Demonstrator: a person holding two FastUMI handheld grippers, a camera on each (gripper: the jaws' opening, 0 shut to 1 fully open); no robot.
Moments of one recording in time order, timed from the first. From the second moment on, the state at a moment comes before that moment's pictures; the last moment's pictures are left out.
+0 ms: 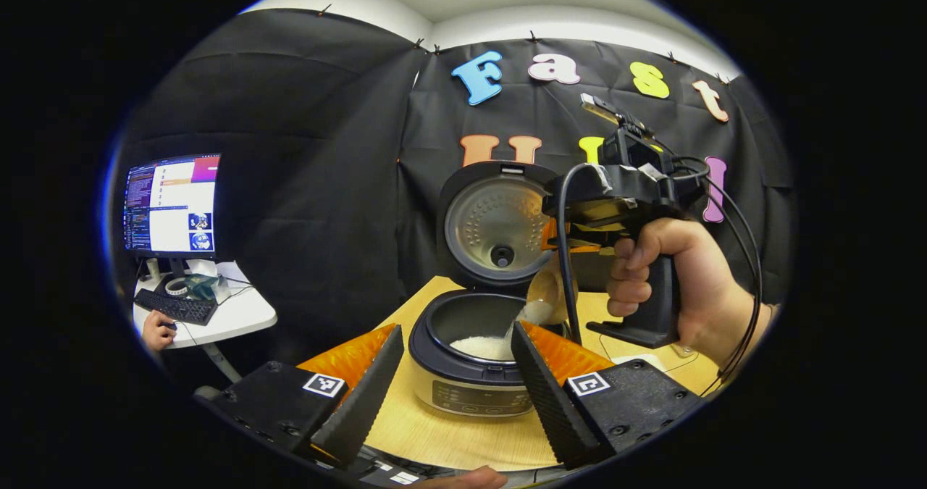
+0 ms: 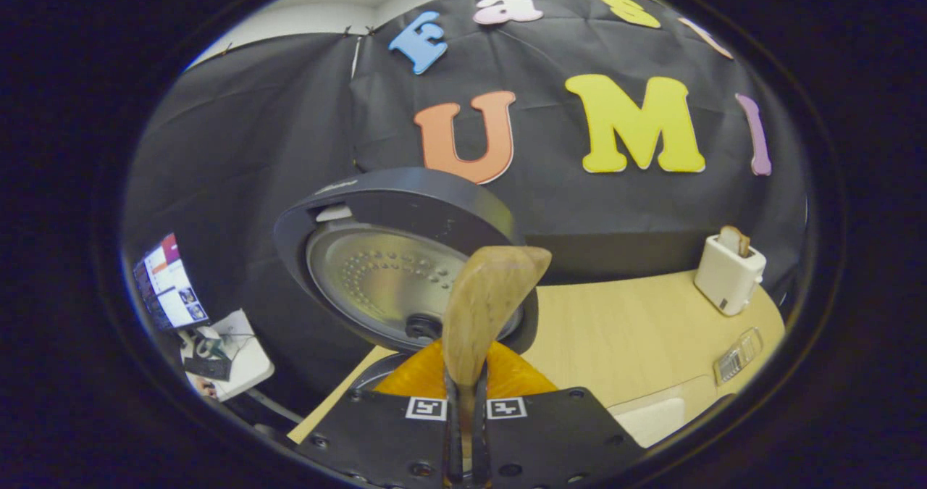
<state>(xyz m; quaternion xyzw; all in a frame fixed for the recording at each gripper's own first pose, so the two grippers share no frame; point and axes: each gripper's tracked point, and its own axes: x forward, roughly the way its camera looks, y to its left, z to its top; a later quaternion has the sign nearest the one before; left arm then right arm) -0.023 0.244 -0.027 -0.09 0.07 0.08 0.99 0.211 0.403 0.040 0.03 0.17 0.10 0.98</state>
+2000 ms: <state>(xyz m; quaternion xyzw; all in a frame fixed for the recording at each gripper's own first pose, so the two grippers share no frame) 0.000 0.202 -0.028 -0.04 0.07 0.09 0.99 0.189 0.167 0.044 -0.05 0.19 0.01 0.98</state>
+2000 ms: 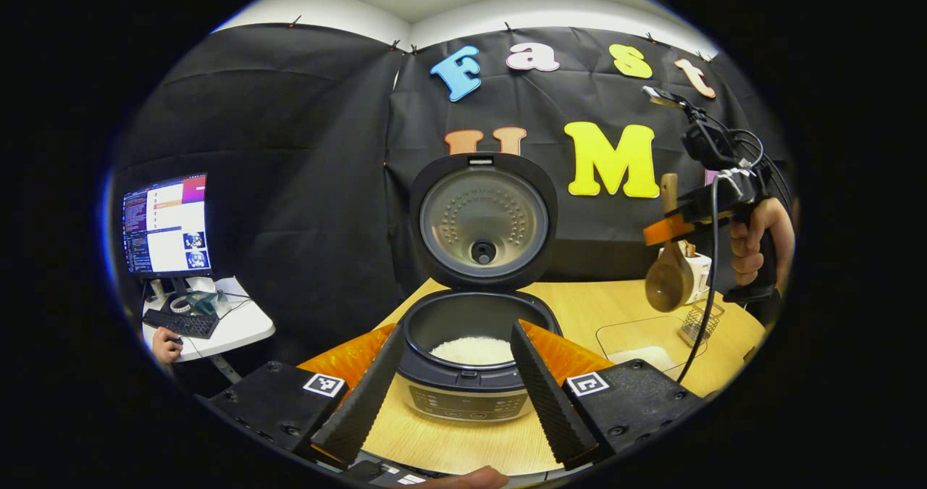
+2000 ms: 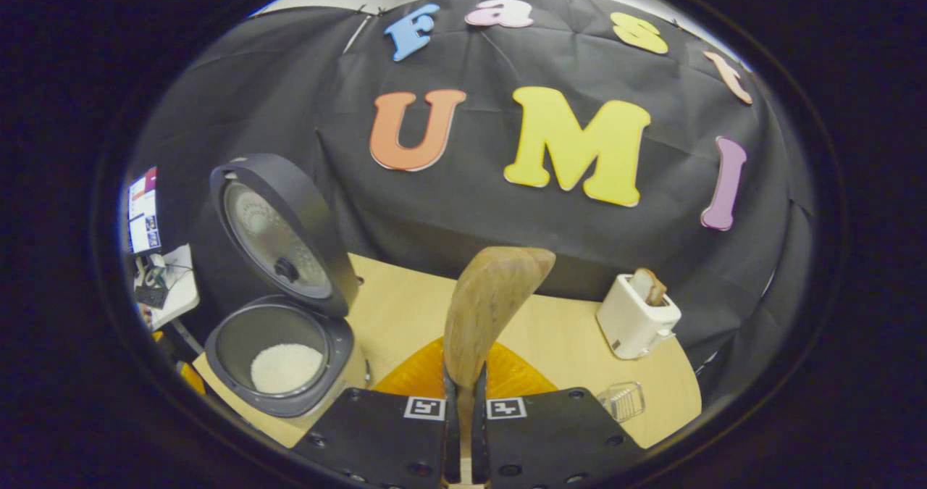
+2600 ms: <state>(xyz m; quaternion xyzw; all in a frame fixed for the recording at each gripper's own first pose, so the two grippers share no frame) 0.011 0.184 -0.025 -0.04 0.07 0.08 0.99 0.204 0.017 0.012 -0.01 0.22 -0.08 0.97</state>
